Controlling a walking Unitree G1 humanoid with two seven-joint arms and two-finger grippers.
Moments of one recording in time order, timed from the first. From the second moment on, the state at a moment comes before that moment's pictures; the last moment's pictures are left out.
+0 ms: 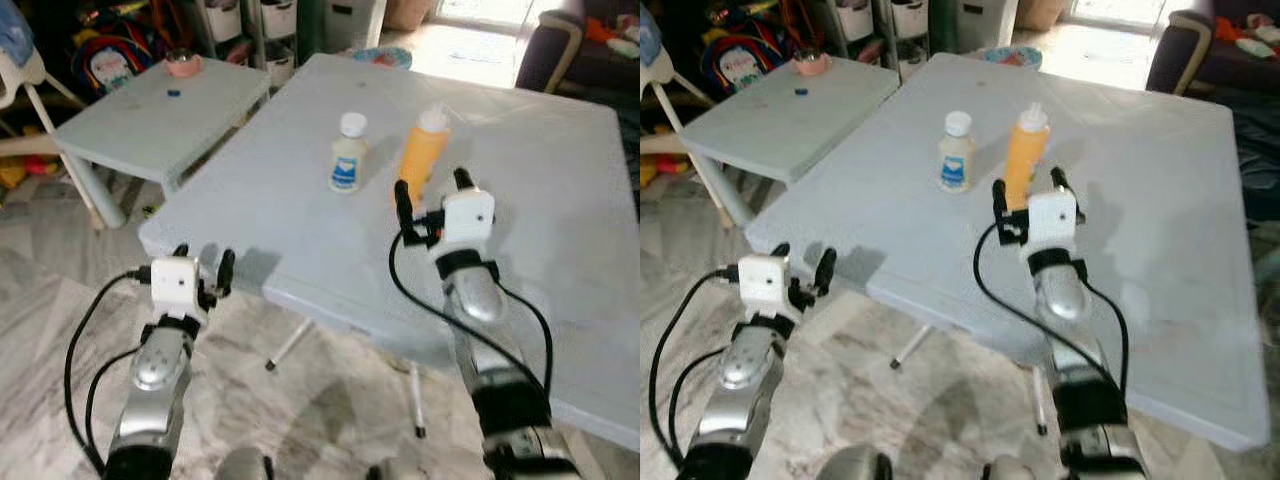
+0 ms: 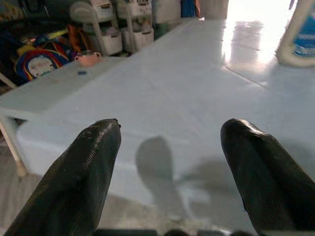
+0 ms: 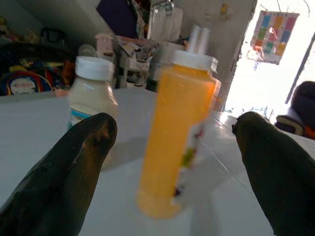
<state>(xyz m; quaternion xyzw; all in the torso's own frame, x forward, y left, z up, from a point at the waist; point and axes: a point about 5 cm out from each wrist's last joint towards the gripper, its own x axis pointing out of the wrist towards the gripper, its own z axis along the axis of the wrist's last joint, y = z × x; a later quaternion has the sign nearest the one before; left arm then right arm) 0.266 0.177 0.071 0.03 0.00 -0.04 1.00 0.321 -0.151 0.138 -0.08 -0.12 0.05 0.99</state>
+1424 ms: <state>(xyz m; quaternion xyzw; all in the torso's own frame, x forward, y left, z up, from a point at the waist) 0.245 0.184 0.084 0.06 0.01 -0.06 1.00 0.396 -0.148 0.197 -0.10 -0.14 0.04 0.98</state>
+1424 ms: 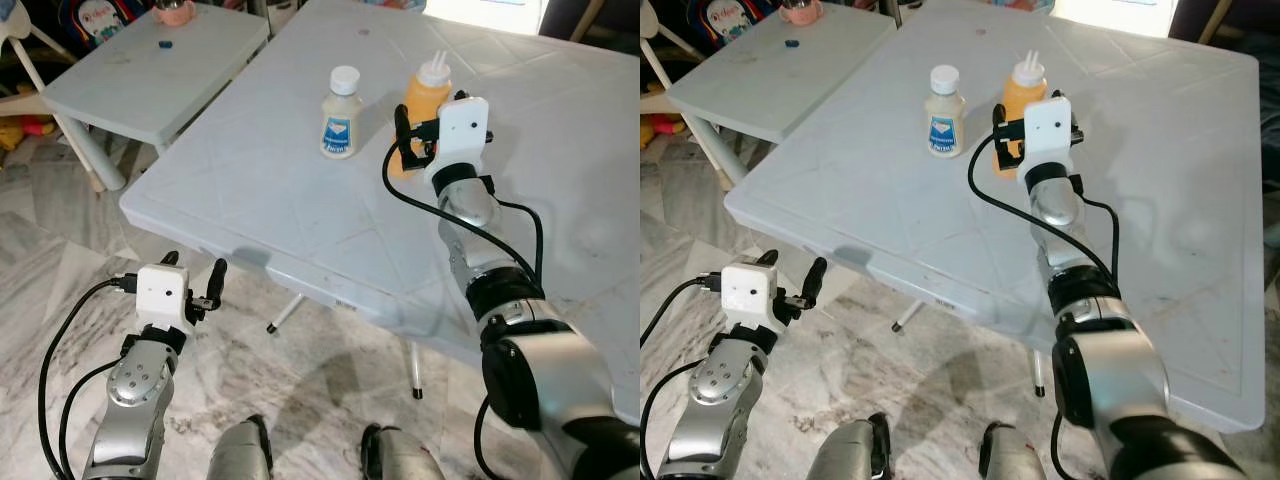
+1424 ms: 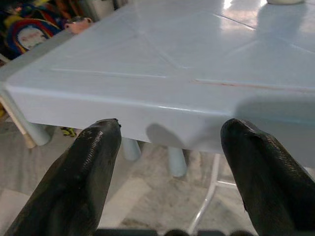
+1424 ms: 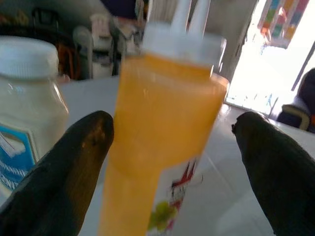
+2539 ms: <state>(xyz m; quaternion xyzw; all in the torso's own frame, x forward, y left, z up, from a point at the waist) 0.243 0.184 0.083 0.06 0.03 -0.07 1.00 0.411 -0.143 0.231 -0.12 -0.15 0.09 0.98</state>
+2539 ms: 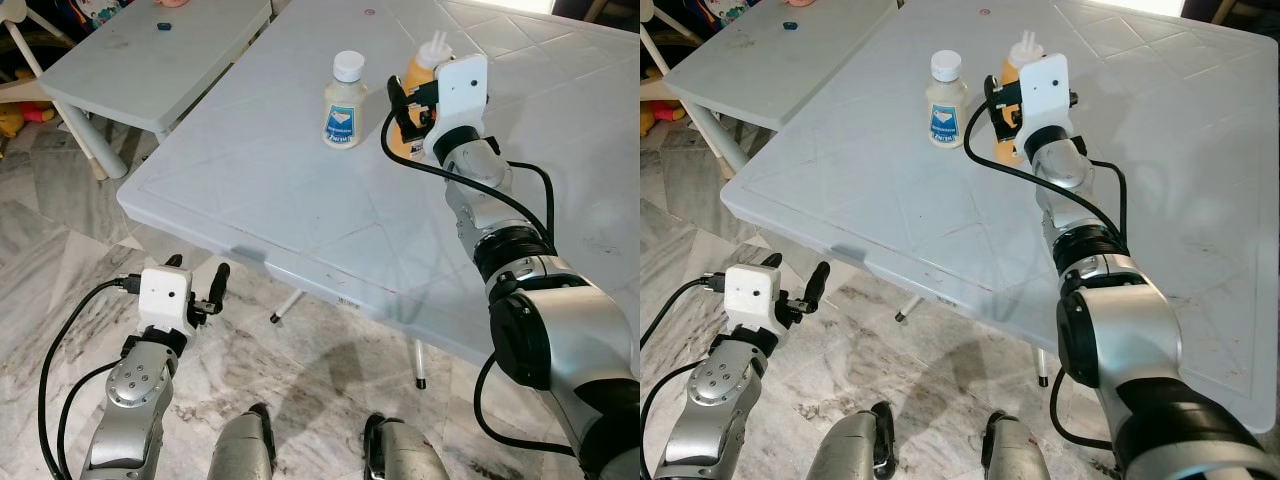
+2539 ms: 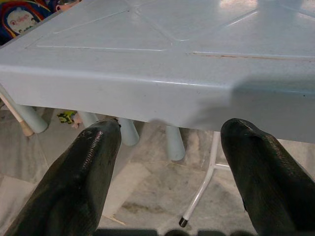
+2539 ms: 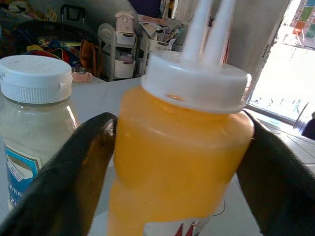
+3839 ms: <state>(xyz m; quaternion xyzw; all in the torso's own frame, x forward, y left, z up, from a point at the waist) 0.243 0.198 0.063 0.06 0.07 -0.01 1.00 0.345 -0.165 0.181 -0.05 -0.20 0.10 0.97</state>
